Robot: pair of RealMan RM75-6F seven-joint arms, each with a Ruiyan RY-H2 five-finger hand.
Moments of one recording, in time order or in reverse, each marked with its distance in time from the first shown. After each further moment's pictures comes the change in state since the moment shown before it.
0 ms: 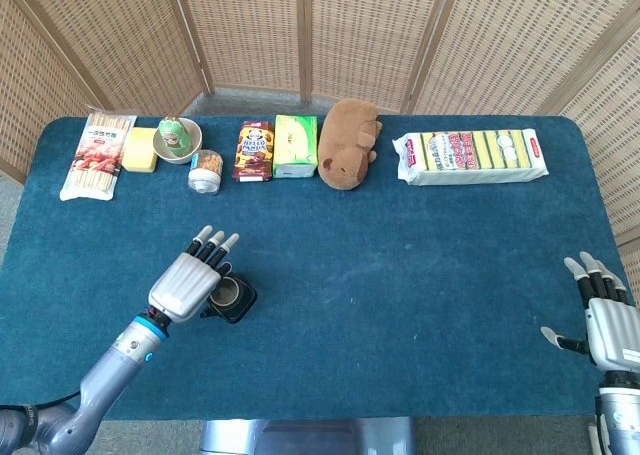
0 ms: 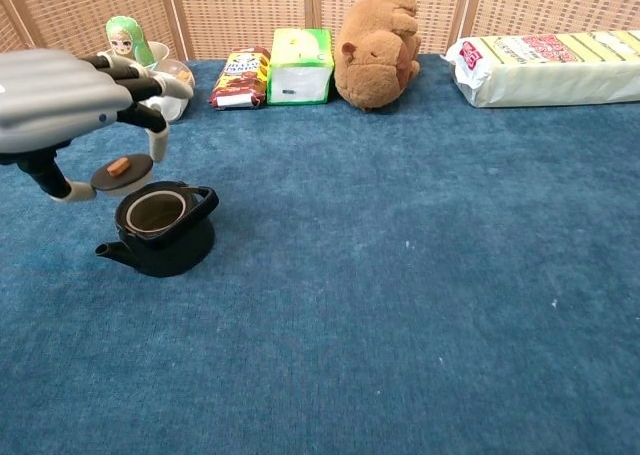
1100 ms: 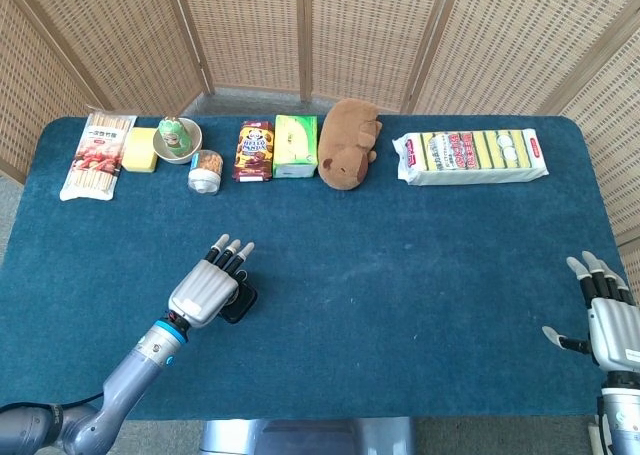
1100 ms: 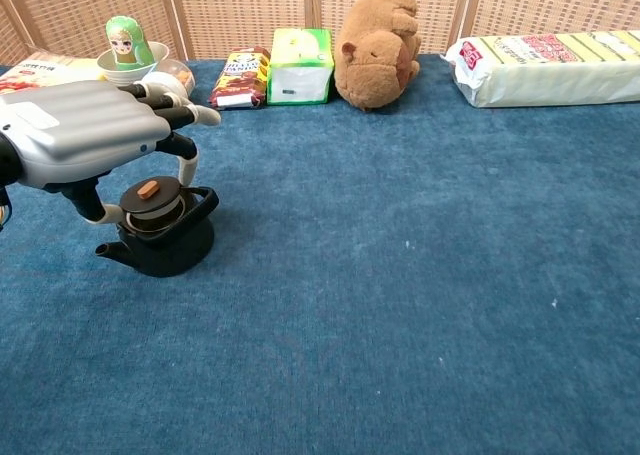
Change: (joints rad) left arm -0.019 -0.098 -0.021 0.022 -0.078 -0.015 0.116; right arm -0.002 0.009 0.002 -0.005 0.001 0.000 0.014
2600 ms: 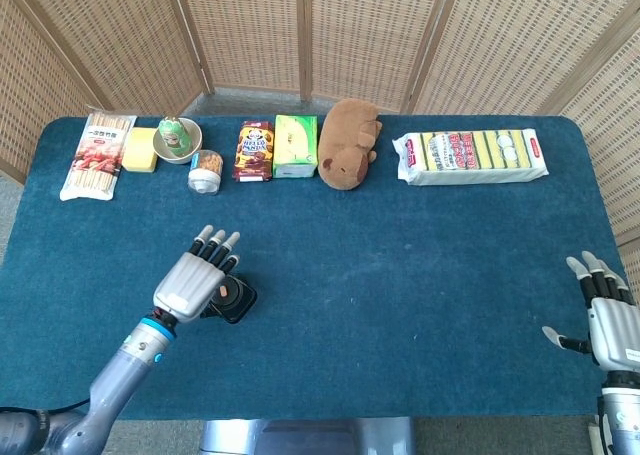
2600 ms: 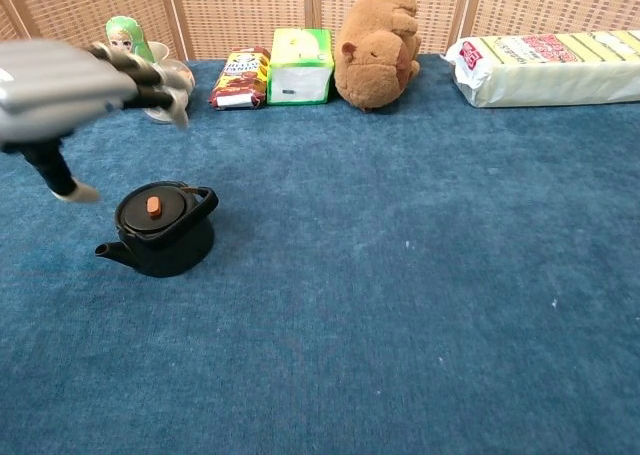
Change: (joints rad) left arm 0.006 0.098 -0.012 -0.114 -0.046 0.073 -0.007; right arm 0.000 0.003 -0.001 -0.003 -0.002 -0.001 0.001
